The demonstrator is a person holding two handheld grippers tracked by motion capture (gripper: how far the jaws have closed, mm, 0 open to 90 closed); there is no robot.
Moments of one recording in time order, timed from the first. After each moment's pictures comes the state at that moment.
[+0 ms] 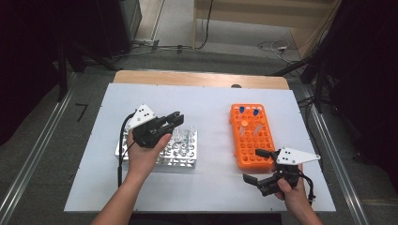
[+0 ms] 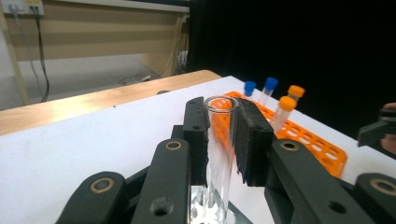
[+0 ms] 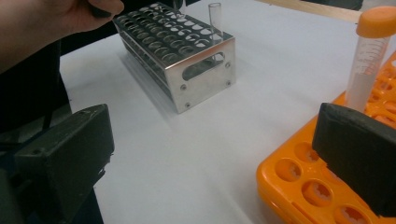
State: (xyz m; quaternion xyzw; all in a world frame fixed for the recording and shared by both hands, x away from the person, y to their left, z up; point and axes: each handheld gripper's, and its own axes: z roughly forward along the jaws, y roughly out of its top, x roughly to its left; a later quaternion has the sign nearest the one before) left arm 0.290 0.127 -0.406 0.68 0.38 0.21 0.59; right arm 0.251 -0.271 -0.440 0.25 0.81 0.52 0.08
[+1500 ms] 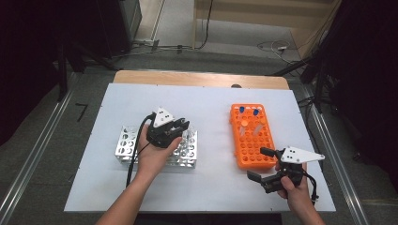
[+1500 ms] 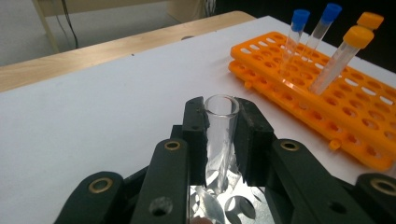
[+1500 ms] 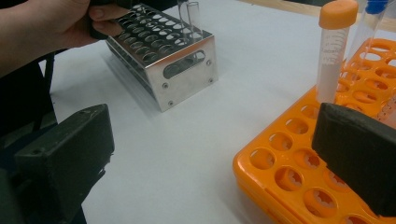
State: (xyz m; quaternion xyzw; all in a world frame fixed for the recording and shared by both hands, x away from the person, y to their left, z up) left arm 0.306 0.097 -0.432 0.73 0.42 0.22 0.49; right arm 0.255 -0.283 -0.443 0.27 0.81 0.52 0.09
